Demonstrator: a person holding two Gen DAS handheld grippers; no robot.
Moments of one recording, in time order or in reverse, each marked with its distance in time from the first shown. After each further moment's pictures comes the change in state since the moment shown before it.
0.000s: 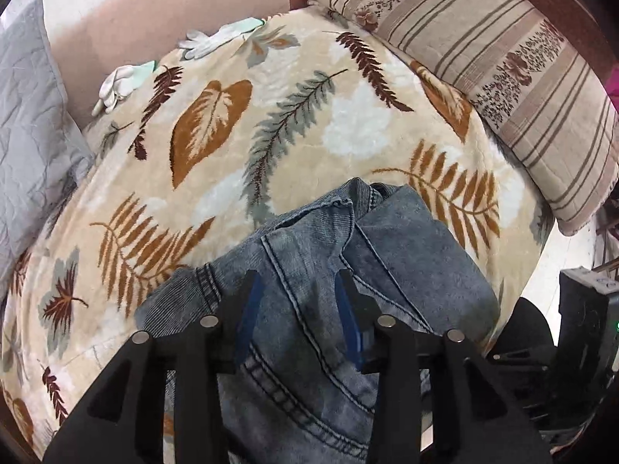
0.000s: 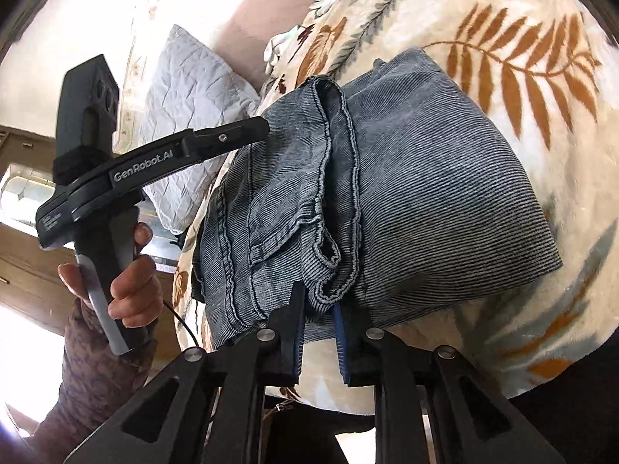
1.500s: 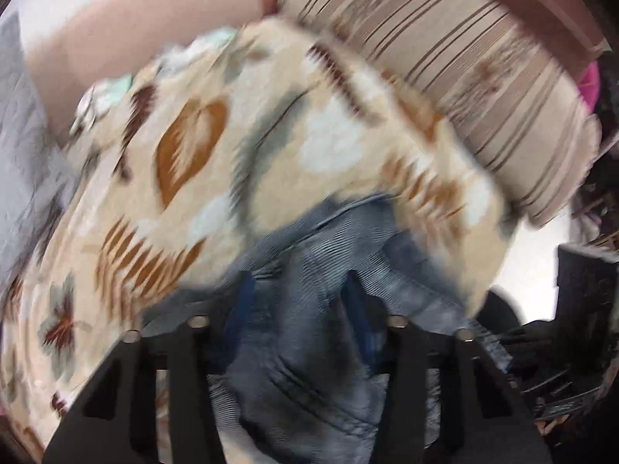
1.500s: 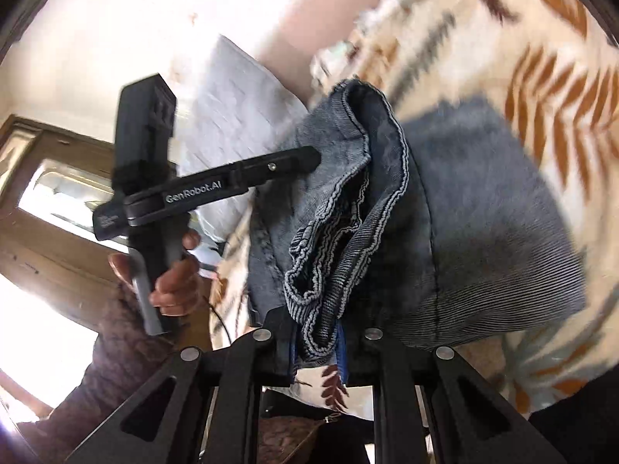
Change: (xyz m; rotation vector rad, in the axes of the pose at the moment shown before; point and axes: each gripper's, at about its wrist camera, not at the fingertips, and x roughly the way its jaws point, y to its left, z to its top) left arm -0.030 -0.003 0.021 0.057 -0.016 -0.152; right arm -0.035 0.023 0.020 -0.084 -0.101 0.134
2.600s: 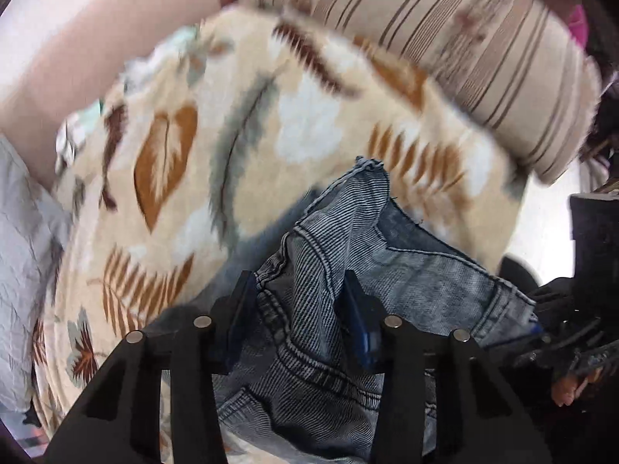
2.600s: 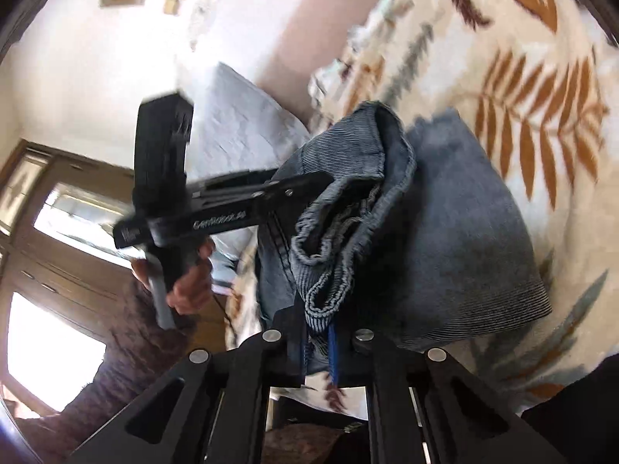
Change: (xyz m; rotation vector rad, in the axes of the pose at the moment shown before) left arm 0.018 -0.020 0.013 0.167 0.078 0.072; right arm -0.033 -0.029 0.005 0.070 -0.045 0.087
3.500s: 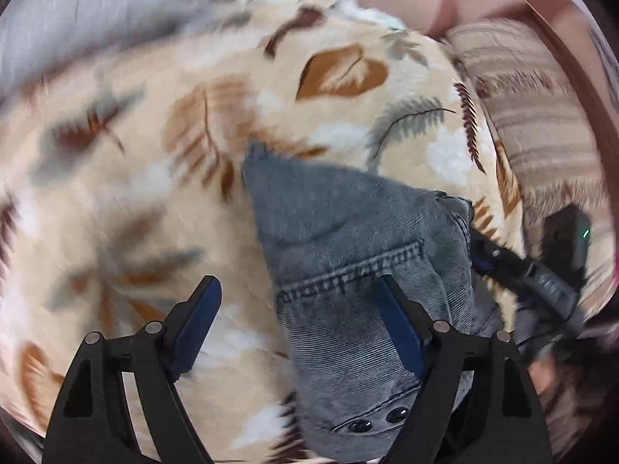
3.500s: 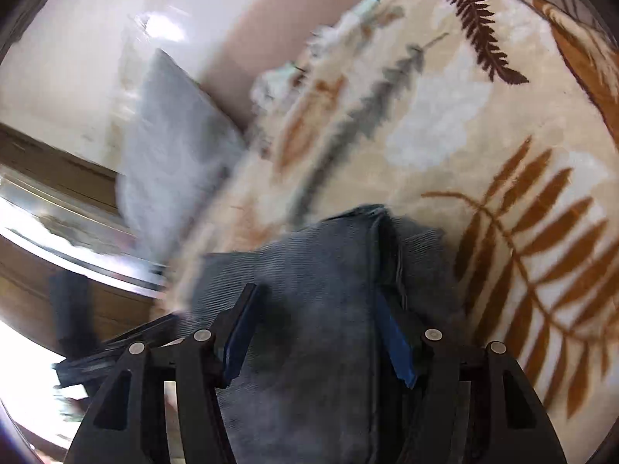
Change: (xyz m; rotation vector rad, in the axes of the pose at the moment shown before) left arm 0.029 0.100 -0.136 -0.829 -0.039 -0.083; right arm 0.095 -0.033 0.081 -0.082 0.110 -0.297
